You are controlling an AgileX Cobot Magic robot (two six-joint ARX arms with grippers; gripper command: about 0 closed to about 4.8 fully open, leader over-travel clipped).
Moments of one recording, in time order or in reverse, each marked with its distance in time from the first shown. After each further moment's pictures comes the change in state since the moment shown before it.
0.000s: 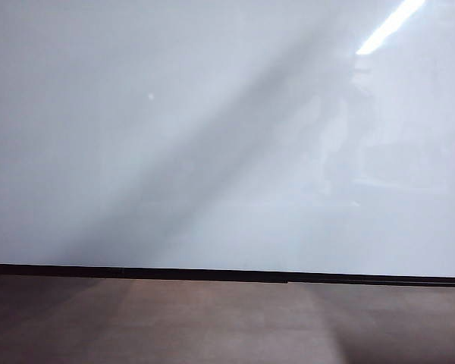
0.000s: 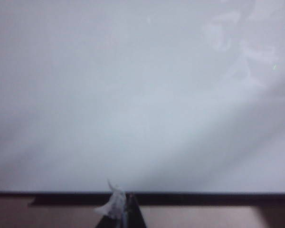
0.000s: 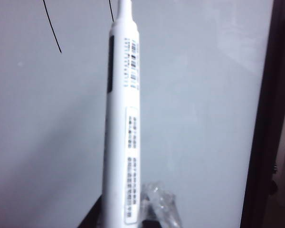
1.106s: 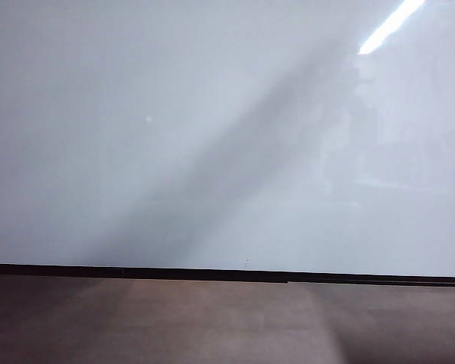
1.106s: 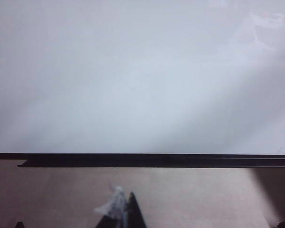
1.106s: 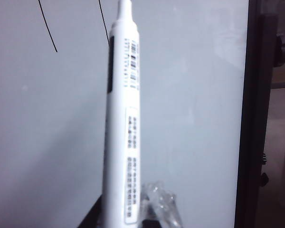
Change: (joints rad) left arm 0.000 0.000 -0.187 0.091 0.001 0.000; right arm 0.000 -0.161 -0.093 -0.036 0.000 0.003
